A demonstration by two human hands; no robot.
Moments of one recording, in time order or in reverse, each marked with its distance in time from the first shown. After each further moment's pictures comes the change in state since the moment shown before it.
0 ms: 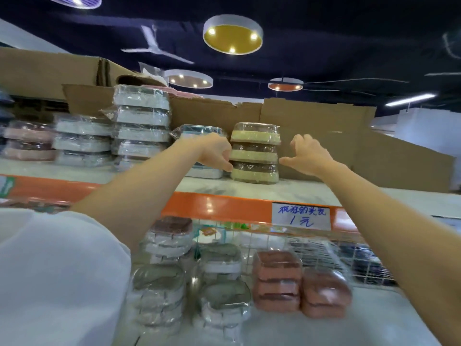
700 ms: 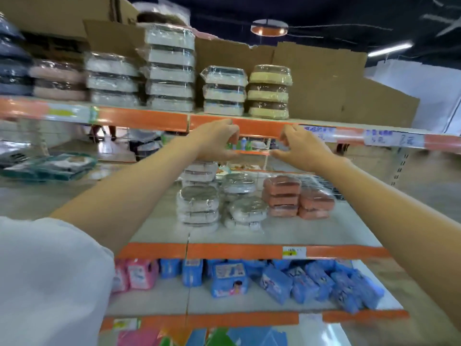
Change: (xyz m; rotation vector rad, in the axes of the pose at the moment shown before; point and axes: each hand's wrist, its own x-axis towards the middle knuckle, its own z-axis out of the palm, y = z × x) left_hand -0.192 -0.017 0.061 -0.111 0.179 0.238; right_hand -0.202 -0.127 0.004 -0.034 -0.136 -0.091
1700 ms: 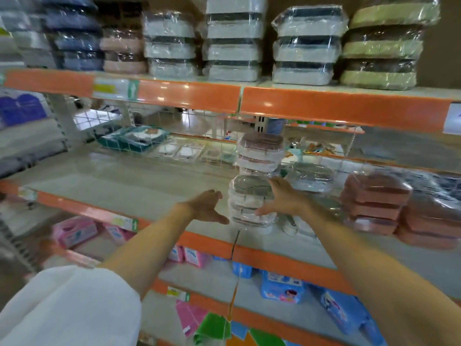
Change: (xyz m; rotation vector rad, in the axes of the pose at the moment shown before) left_hand -0.095 -0.111 0.181 -0.265 -0.539 -0.723; right_hand 0.092 -0.050 0.249 0.370 -0.664 -0.160
